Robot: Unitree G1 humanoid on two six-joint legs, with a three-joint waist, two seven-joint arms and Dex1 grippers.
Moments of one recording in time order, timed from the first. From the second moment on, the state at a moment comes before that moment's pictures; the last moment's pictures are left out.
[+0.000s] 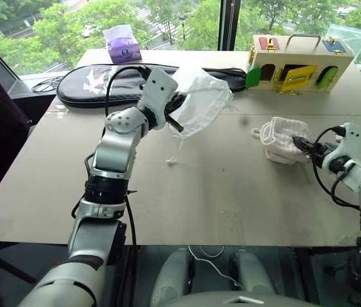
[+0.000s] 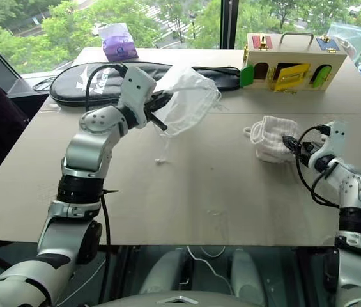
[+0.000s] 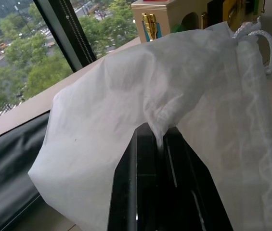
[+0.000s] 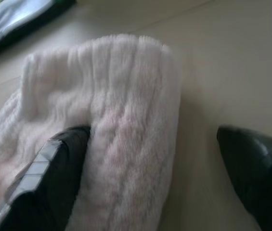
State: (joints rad) left arm -0.77 0.40 -0.03 0.07 -0.04 0.48 -0.60; right arm -0.51 -0.52 -0.41 0.35 0.63 0.80 0.39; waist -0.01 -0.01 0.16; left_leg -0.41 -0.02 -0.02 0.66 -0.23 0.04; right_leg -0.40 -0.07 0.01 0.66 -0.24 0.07
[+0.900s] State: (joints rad) left arm -0.74 0.41 -0.05 0.05 -0.04 0.48 -0.57; right arm -0.53 -0.33 -0.36 0.24 0.64 0.98 0.47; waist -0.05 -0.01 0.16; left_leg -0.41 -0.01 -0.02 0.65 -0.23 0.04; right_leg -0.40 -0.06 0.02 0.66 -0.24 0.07
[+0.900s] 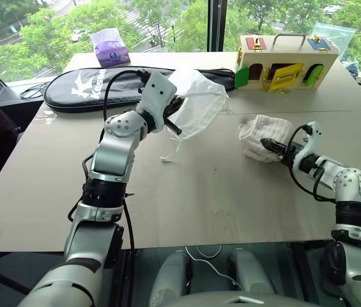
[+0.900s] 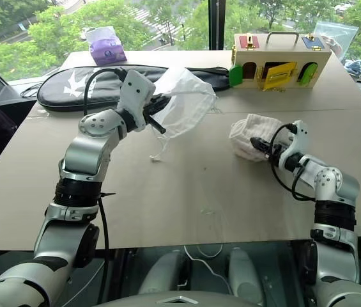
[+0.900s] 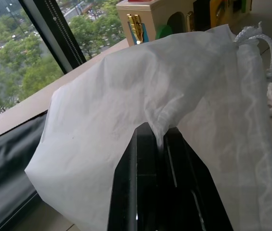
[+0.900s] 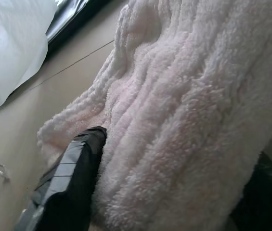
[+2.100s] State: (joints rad) left arm -0.69 0.38 -0.11 0.01 -0.26 0.52 -0.83; right arm -0.27 -0.30 -0.15 -0.31 1.05 0.97 0.54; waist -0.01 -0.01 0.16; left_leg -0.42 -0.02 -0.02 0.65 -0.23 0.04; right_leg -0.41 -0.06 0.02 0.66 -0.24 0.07
